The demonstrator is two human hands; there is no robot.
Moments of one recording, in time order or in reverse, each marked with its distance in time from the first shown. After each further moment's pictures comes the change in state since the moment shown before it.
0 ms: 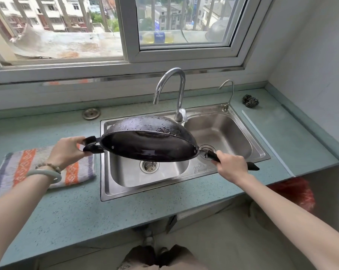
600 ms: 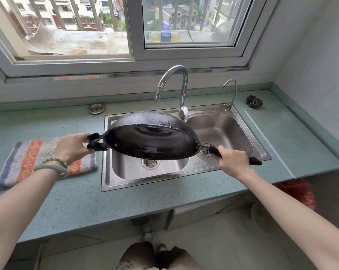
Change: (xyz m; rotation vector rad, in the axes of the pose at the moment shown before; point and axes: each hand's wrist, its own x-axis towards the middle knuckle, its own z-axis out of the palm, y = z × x) left_hand -0.024 0.010 0.007 0.083 0.038 -0.028; right_hand -0.004 0.009 -0.014 -0.025 0.021 -0.033
